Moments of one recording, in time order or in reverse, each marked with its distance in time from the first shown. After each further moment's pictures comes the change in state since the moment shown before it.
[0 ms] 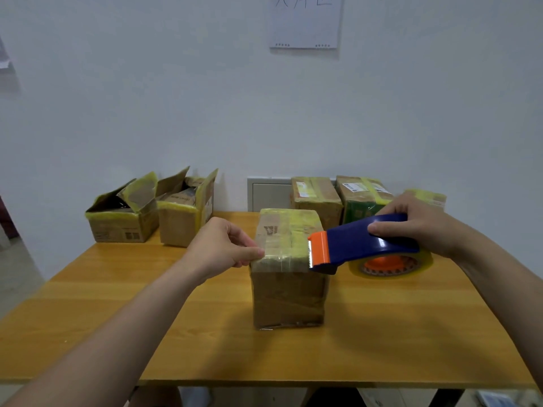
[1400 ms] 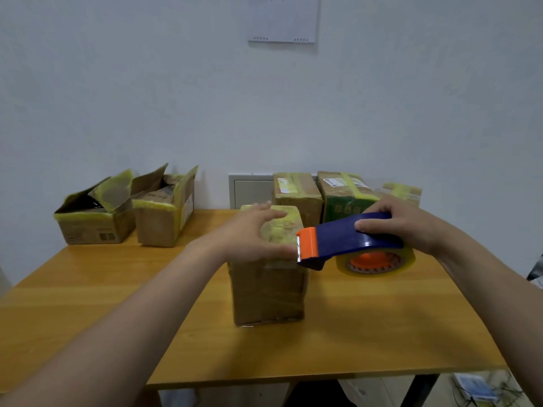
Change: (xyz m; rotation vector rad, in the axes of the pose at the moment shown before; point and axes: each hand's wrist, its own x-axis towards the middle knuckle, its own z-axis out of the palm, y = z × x) left_hand 0.036 0.038 0.045 0.393 -0.301 0.239; right_hand -0.008 0.018 -0.008 -0.040 0.021 0.083
